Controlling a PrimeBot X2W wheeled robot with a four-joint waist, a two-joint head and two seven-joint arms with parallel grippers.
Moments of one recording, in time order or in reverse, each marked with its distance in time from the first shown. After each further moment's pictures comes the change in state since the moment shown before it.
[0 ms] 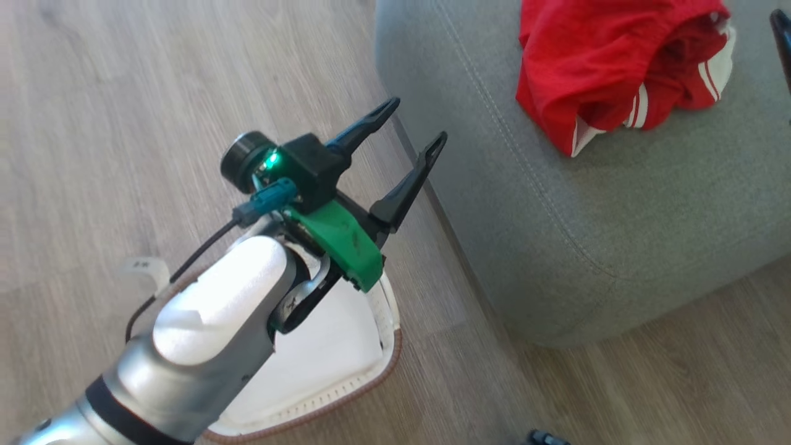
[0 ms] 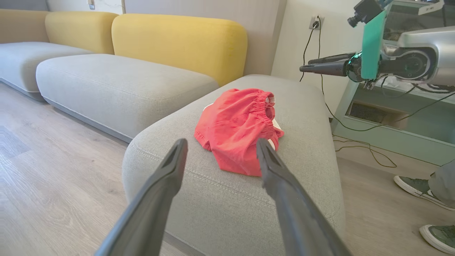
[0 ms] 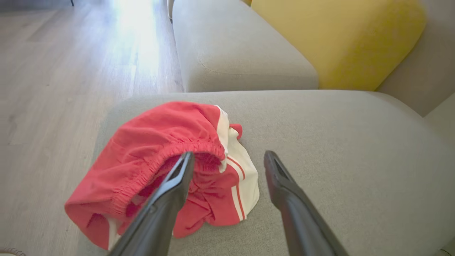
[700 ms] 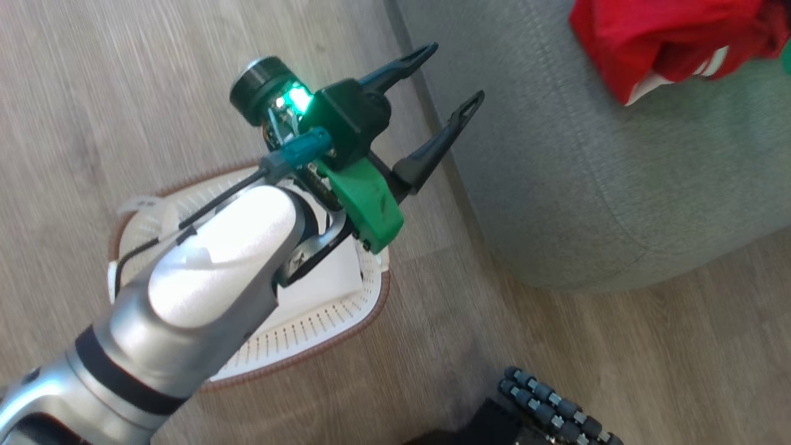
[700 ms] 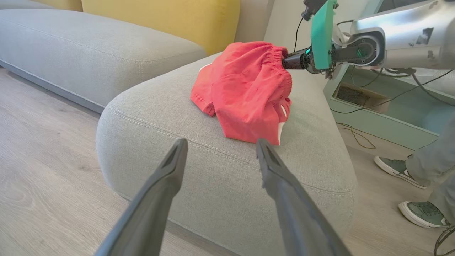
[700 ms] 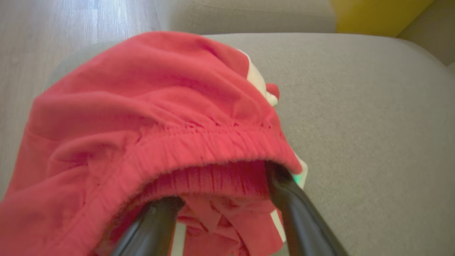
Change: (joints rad) left arm -0.160 0.003 -0.031 -0.033 0.071 -0.062 0.108; right arm -0.208 0.195 -0.198 0.285 -0.177 0.000 -0.016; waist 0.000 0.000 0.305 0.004
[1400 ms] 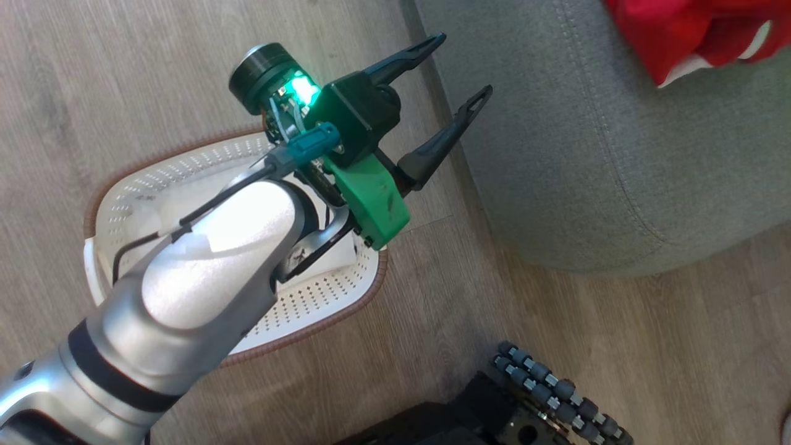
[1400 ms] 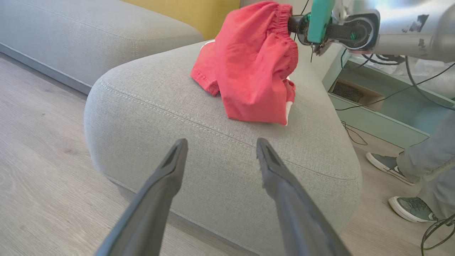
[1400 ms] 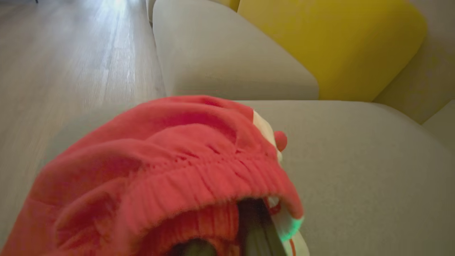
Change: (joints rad) left arm -0.009 0.011 0.008 -0.052 0.021 -0.002 0.044; right arm 0.036 0.035 -0.240 -0.155 -0.173 0.000 -0.192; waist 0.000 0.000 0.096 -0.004
